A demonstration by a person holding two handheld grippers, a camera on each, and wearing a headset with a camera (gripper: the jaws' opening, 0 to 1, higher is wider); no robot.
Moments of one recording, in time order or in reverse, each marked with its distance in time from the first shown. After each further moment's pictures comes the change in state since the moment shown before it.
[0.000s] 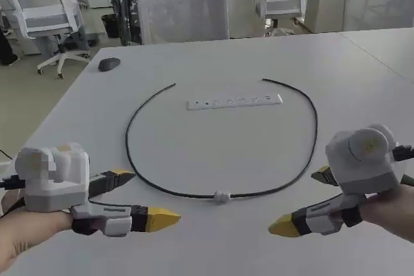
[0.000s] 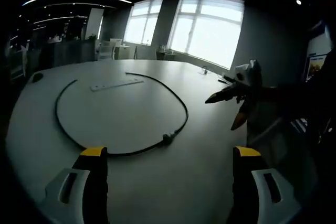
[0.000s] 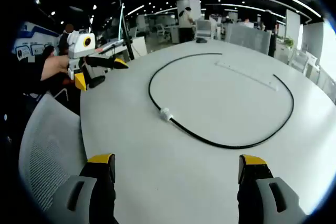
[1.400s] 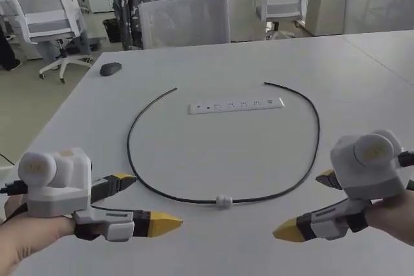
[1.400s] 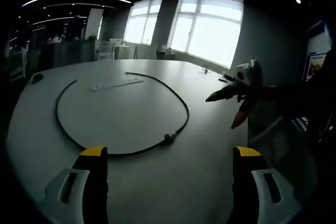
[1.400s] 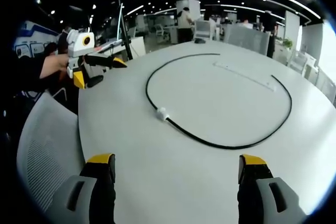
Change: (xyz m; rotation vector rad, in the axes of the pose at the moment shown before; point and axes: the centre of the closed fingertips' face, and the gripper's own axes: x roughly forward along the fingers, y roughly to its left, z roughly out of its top) left arm 0.002 0.003 0.003 0.004 -0.005 0.007; right arm -0.001 -0.007 0.000 -0.002 -0.013 -0.016
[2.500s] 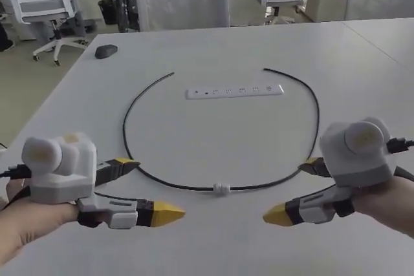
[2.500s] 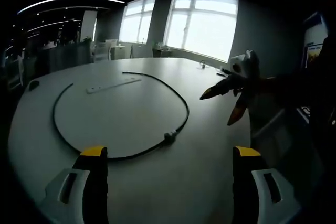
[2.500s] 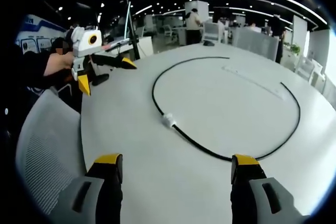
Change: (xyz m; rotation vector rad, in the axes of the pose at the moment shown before) left arm 0.013 -0.002 -0.003 0.069 0.025 -0.008; right arm 0.020 0.013 0.016 -0.080 -0.018 0.066
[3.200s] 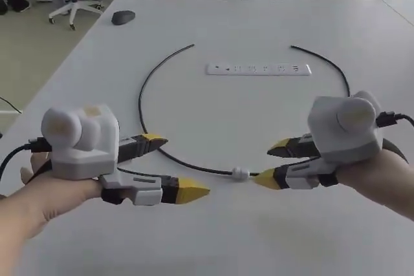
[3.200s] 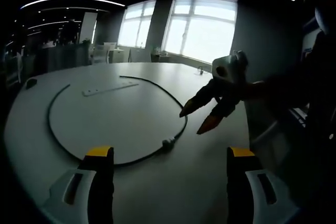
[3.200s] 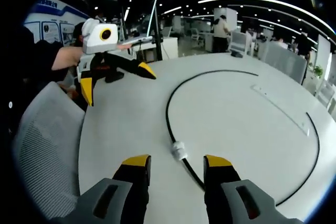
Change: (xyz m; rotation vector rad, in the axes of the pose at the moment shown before) left arm 0.011 0.004 0.004 -0.034 -0.051 -0.032; right arm 0.059 0.016 0.043 -0.163 -0.018 0.153
